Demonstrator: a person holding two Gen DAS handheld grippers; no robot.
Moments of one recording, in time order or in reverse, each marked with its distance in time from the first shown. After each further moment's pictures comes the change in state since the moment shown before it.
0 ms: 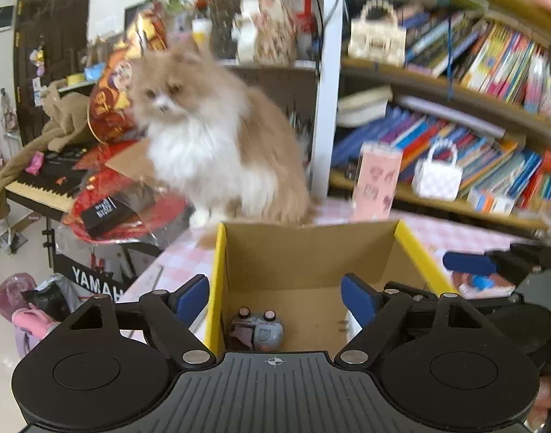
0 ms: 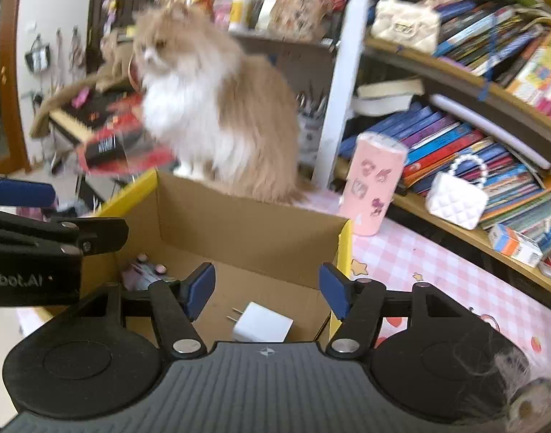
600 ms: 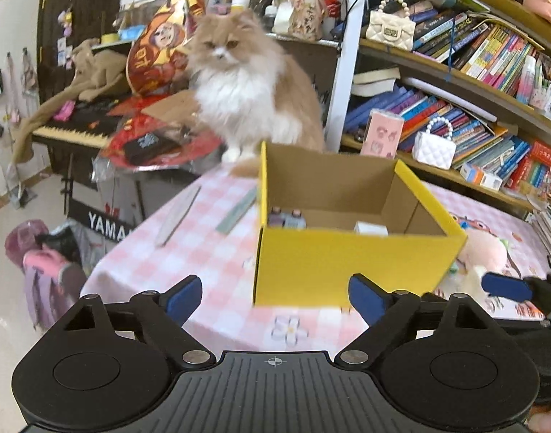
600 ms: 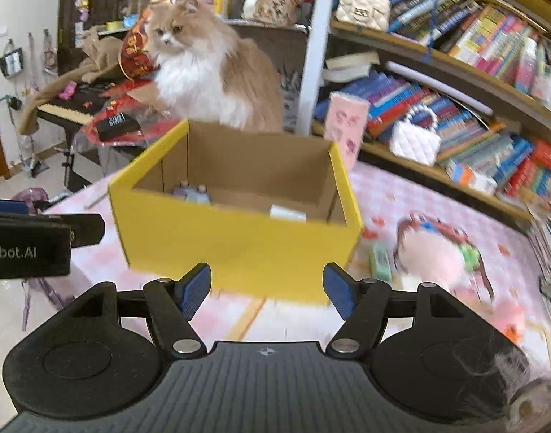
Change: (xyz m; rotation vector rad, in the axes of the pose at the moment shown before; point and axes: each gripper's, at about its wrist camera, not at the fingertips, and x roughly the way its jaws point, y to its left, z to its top) left arm -0.085 0.039 -0.089 -0.083 0.089 0.003; right arm -0.104 0.073 -0.085 0.086 0.068 -0.125
